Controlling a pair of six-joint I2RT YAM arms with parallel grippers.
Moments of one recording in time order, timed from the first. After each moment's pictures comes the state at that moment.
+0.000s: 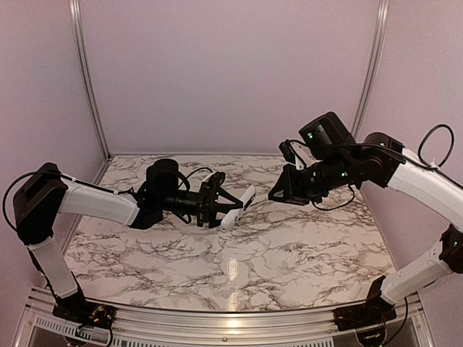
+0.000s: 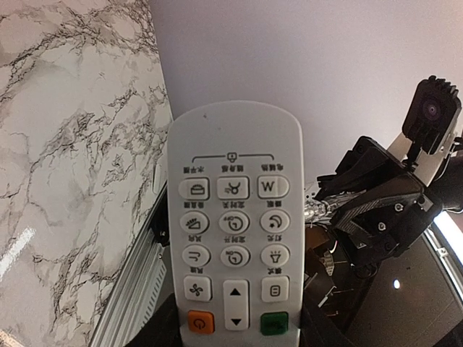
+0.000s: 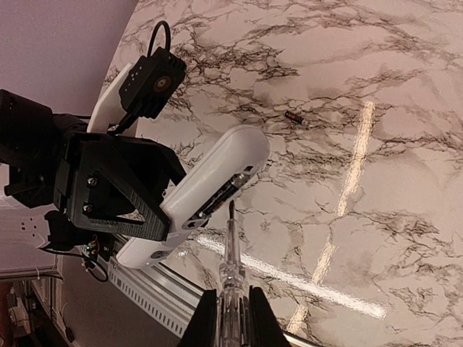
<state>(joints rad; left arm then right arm) -0.81 1.75 0.94 0.71 0.88 -1.37 0.93 1.33 1.44 -0.92 -0.04 0.77</state>
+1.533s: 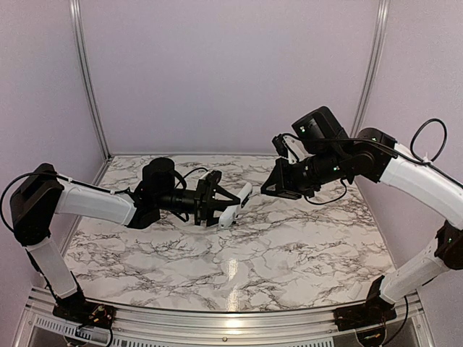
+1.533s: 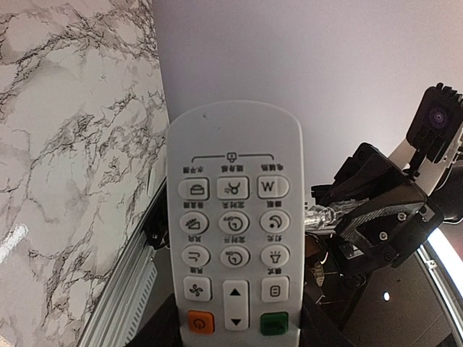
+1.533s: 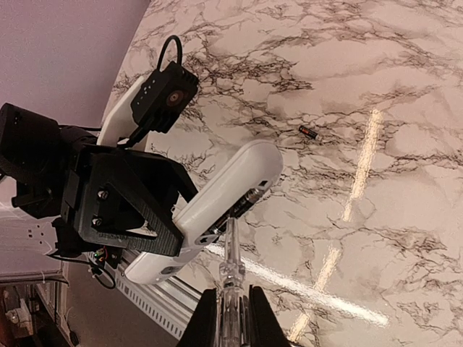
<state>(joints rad) -0.80 1.72 0.93 0.72 0.86 -1.43 0.92 1.39 1.49 -0.89 -0.06 0.75</state>
